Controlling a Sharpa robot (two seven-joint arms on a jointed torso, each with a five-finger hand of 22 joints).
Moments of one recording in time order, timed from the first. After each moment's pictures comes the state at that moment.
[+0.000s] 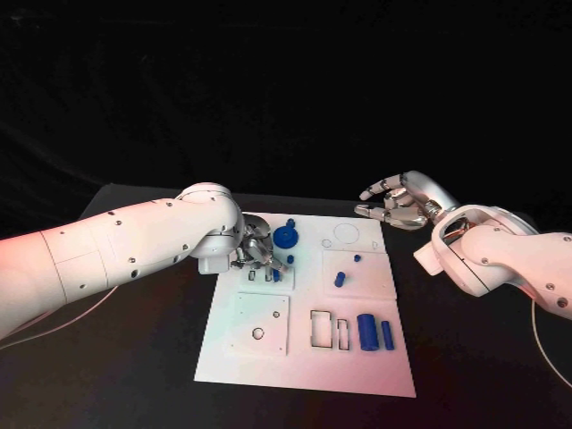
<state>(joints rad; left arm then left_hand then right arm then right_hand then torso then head) 1.34 -0.54 -0.10 1.28 -0.98 0.33 -0.54 1.18 -0.03 0.10 0.29 0.21 0.85 0.09 0.66 0.54 1.18 0.01 1.00 0.83 1.47 -0.04 1.48 1.31 0.14 1.20 0.06 1.26 0.91 1.29 -0.95 -0.11 1.62 -0.89 -0.57 -0.03 1.37 -0.10 0.09 0.29 0.21 0.85 0.16 0.21 0.39 1.32 0.08 1.24 1.25 1.47 0.01 1.53 1.31 0.04 1.47 0.11 1.42 1.31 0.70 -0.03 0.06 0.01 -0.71</state>
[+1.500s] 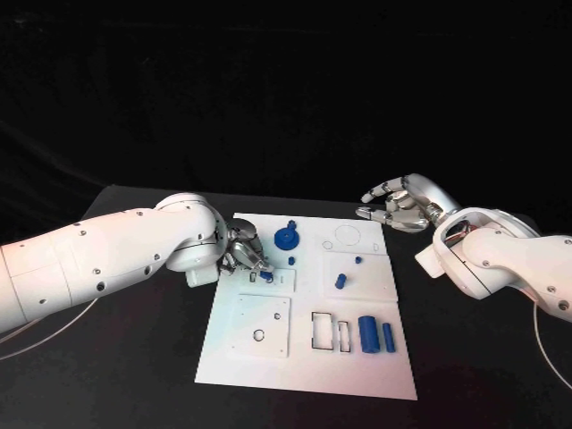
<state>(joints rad) 1.32 -0.66 -0.10 1.40 -0.89 0.18 -0.53 1.23 -0.20 0.71 0.27 0.20 0.84 0.07 0.75 0.55 1.25 -0.01 1.07 0.89 1.47 -0.06 1.51 1.31 0.12 1.23 0.04 1.34 1.01 1.28 -0.95 -0.12 1.62 -0.89 -0.57 -0.03 1.37 -0.10 0.09 0.29 0.22 0.85 0.16 0.21 0.39 1.32 0.08 1.24 1.24 1.46 0.01 1.53 1.31 0.04 1.47 0.11 1.41 1.31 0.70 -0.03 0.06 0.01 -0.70</state>
